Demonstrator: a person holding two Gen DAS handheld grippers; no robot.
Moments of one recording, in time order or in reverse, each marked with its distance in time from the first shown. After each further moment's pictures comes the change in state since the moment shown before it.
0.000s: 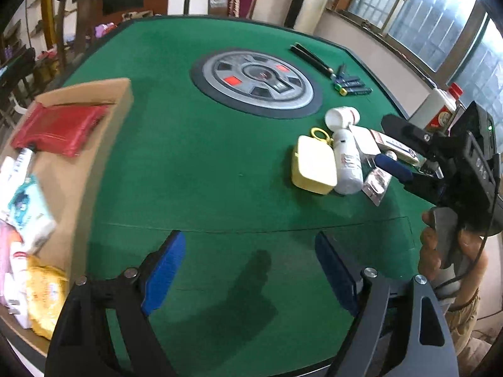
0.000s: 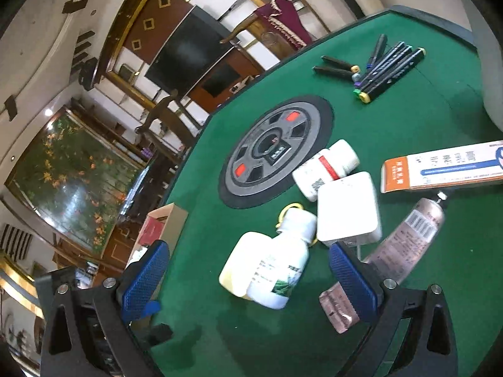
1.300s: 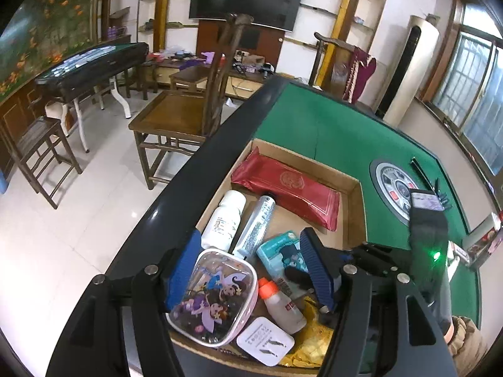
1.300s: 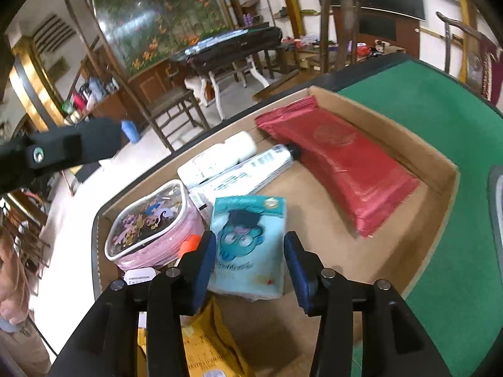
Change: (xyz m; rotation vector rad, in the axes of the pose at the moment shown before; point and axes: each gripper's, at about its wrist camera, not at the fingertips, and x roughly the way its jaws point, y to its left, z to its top) left arm -0.157 0.231 -0.008 -0.316 -0.296 0.276; right arm 0.244 0.263 -0.112 -0.735 0.405 0.077
